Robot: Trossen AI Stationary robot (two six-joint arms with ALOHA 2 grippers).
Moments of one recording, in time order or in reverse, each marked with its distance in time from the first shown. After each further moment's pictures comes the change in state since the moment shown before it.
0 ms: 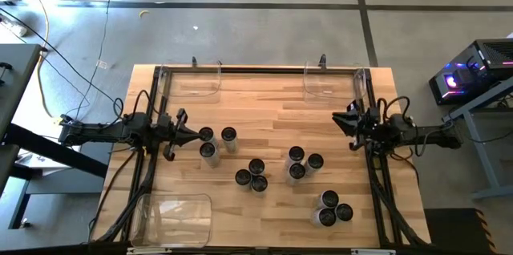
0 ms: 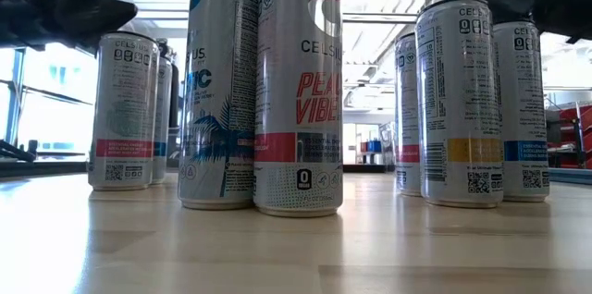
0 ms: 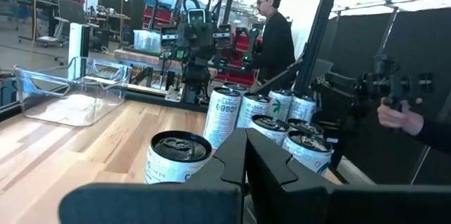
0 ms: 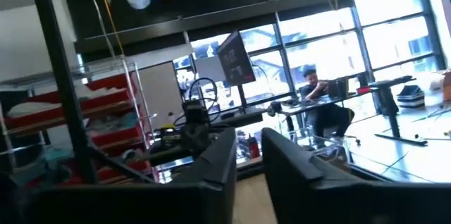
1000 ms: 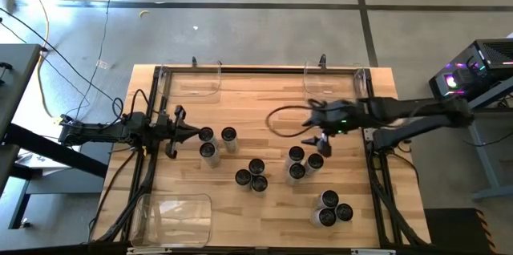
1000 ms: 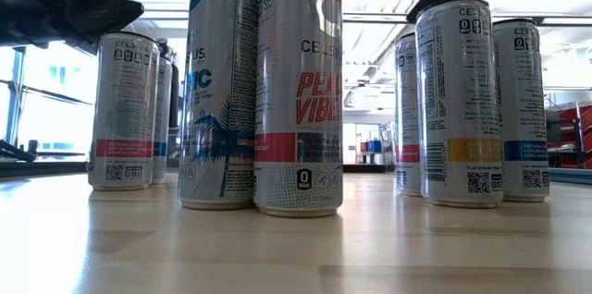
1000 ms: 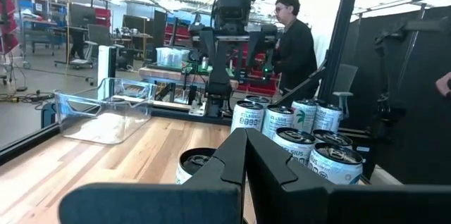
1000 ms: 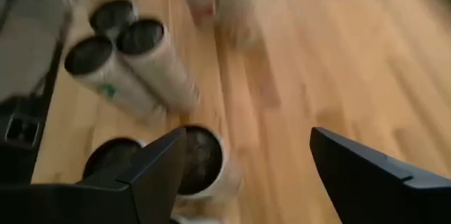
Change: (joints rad) left arm 0.000 0.000 0.000 0.032 -0.081 0.082; right arm 0.004 1.104 1.034 -1.063 -0.241 0.103
